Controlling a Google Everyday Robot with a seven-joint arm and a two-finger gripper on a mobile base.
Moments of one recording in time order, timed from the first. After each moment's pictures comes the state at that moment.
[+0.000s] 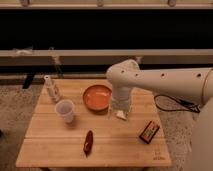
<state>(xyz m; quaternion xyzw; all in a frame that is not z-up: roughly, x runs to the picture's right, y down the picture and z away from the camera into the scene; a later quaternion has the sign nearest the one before) 0.064 0.141 0.699 -0.27 0.32 0.71 0.57</state>
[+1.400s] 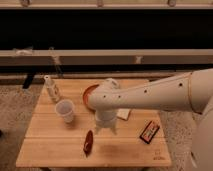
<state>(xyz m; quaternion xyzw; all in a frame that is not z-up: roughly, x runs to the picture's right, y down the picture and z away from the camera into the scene) -0.017 0.226 0.696 -0.26 0.26 0.66 0.65</state>
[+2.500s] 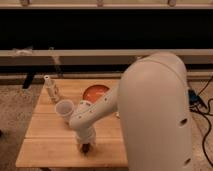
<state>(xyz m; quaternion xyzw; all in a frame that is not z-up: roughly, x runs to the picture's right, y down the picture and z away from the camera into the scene) -0.102 0.302 0.757 -0.31 0.26 0.62 0.68</state>
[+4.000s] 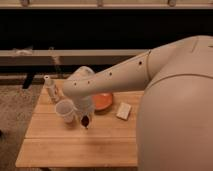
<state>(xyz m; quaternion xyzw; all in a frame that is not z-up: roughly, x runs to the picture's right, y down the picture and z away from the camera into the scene) -0.099 0.132 0.701 -0.27 0.20 0.59 0.74</state>
